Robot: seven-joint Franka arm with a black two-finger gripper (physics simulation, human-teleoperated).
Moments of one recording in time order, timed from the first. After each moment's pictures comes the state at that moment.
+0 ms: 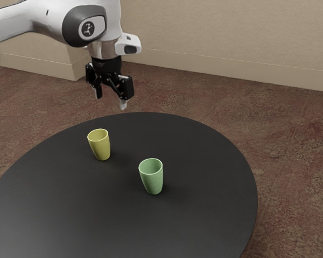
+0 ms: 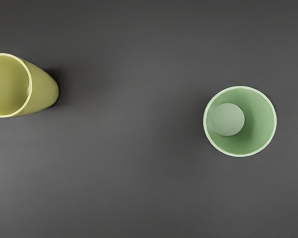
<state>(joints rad) -0.01 0.09 -0.15 -1.59 0.14 1.65 -0.08</state>
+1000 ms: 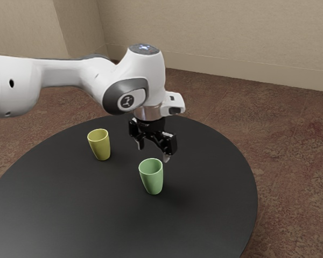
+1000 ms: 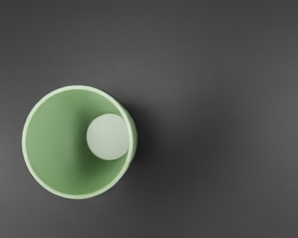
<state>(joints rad) 0.00 0.15 -0.36 -1.88 0.16 2.02 -0.30</state>
